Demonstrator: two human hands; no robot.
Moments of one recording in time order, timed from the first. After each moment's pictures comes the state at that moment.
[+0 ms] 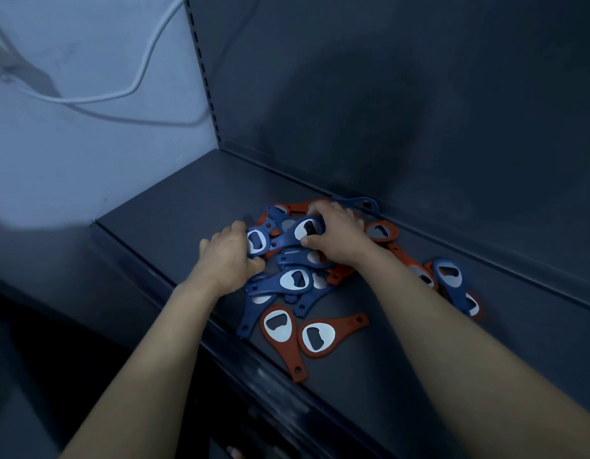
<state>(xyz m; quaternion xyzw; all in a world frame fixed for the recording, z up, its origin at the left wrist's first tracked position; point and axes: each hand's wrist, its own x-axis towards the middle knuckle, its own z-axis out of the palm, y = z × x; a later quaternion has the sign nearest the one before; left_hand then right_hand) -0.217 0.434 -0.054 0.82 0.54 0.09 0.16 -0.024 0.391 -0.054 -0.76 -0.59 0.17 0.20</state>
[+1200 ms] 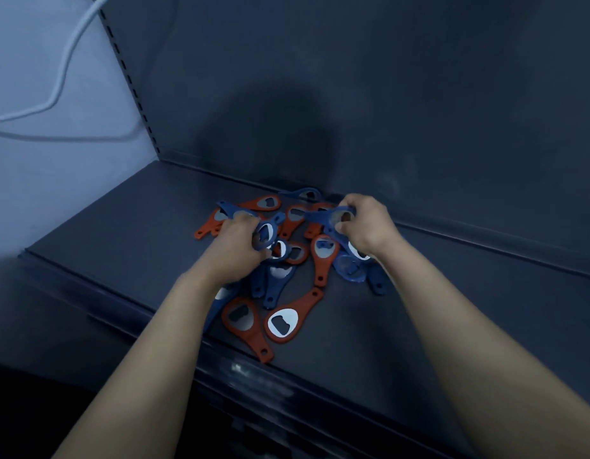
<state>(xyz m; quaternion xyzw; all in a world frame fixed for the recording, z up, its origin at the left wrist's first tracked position) -0.163 0.408 -0.037 0.88 0.35 0.12 0.28 0.024 0.297 -0.021 -0.83 -0.42 0.15 0.34</state>
